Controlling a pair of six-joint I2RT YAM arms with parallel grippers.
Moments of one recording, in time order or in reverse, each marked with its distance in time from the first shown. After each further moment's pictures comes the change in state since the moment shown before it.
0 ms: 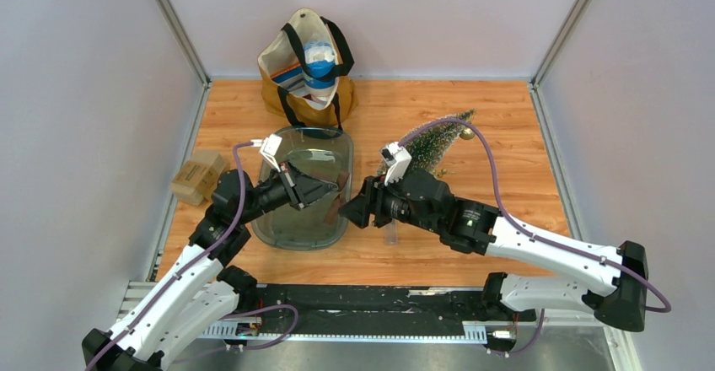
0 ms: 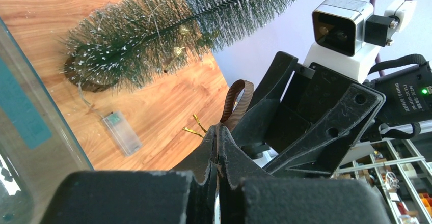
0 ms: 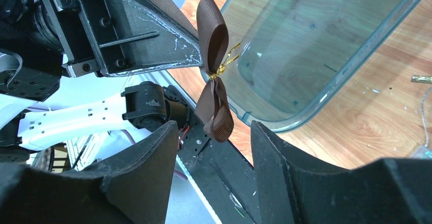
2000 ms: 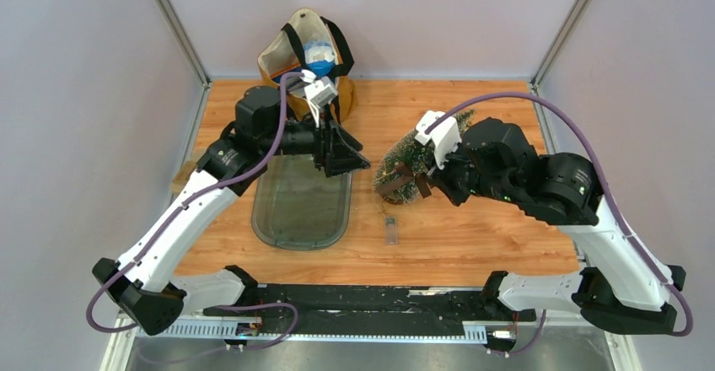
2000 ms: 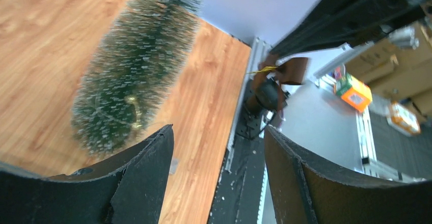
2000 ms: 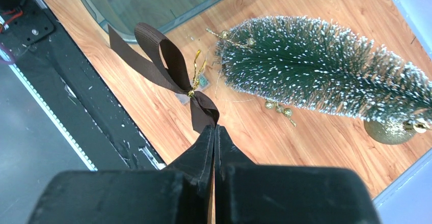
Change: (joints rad) left arm -0.059 0.505 0.764 -0.425 0.302 0.629; right arm -0.145 0.064 0.842 -1.107 0.061 -0.811
